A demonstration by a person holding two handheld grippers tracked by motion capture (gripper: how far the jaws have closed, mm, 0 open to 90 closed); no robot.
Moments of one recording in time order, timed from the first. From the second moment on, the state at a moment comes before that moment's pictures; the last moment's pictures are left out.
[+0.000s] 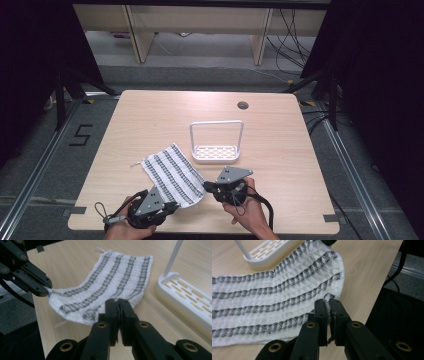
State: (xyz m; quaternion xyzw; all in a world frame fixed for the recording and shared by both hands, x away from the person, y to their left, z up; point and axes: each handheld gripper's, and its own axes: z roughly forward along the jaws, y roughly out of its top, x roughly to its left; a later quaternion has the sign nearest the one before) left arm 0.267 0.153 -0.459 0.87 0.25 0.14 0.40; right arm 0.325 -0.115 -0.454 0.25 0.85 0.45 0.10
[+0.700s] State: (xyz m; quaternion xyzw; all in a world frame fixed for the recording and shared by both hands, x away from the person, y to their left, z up) left arm 0.277 0.164 -0.348 0.85 0.21 0.14 0.46; right arm 0.322 -0.112 -0.364 0.21 0.82 0.52 0.13
